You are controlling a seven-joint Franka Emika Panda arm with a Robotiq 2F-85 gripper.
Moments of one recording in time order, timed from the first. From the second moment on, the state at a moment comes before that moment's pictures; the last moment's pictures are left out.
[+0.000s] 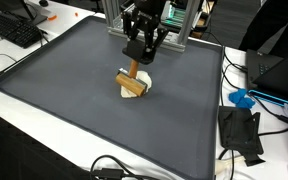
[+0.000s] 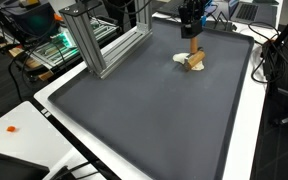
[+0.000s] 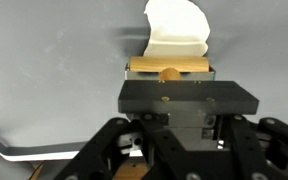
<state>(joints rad) 0.25 0.21 0.03 -2.15 -0.46 2.62 0.80</state>
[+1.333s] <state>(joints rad) 0.22 0.18 0.06 -2.09 -0.15 2.32 0.52</state>
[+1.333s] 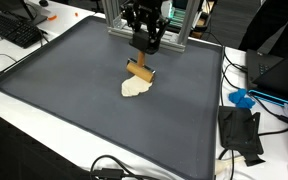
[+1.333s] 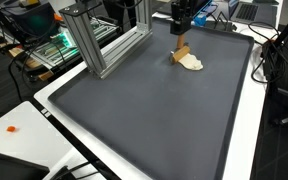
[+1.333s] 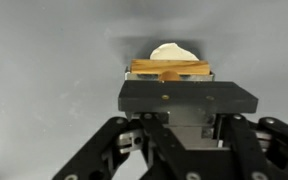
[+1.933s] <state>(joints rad) 0.20 0.16 0.06 -2.09 -0.13 2.28 0.50</state>
